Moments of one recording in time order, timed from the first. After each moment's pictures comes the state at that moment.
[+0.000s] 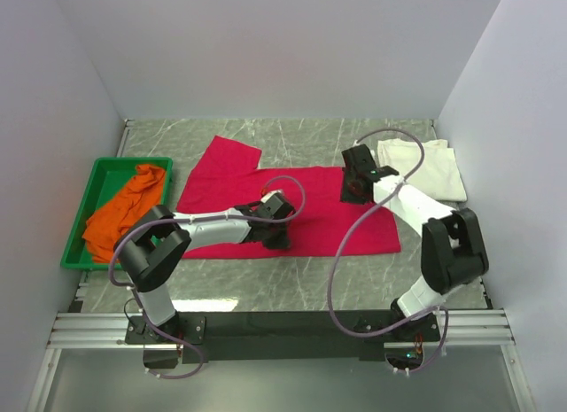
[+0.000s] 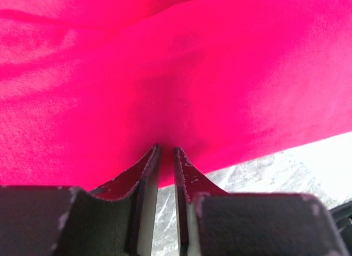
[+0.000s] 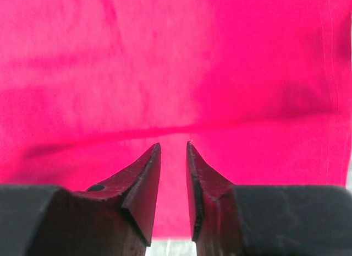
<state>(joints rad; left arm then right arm) -0.87 1.75 1.01 -0.29 -0.06 -0.94 0.35 1.62 1.12 -0.51 0.19 0.44</state>
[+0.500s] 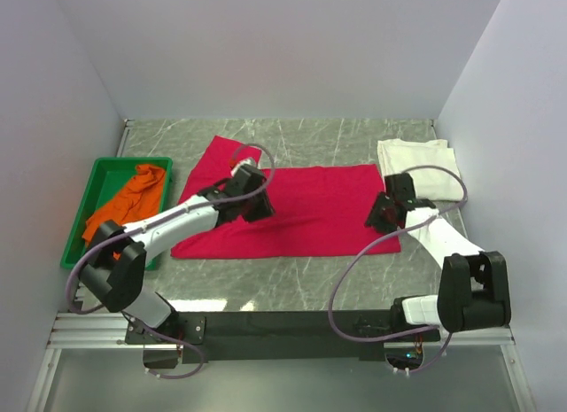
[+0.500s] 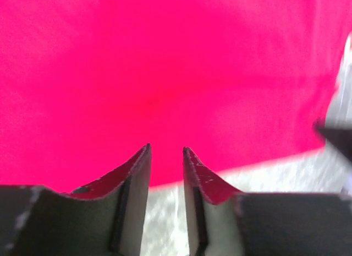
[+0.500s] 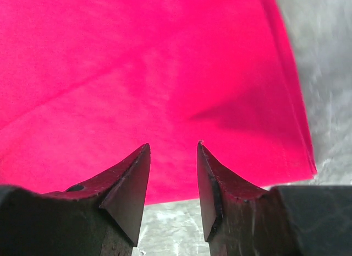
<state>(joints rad) -0.71 1.52 1.04 -0.36 -0.08 -0.93 0.11 1.32 0.75 -0.49 0.02 0.54</state>
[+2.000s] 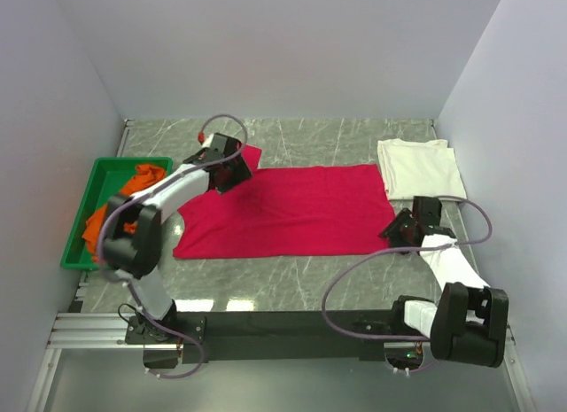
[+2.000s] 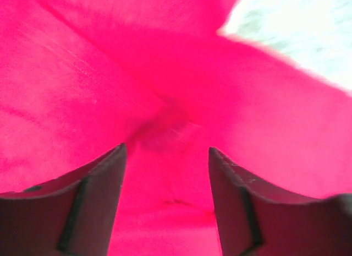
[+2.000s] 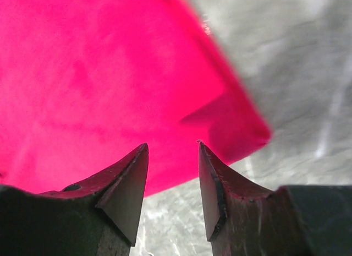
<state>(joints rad) -0.40 1.80 1.26 -0.39 -0.15 -0.85 -0.20 1.14 0.50 -0.39 -0.14 0.65</state>
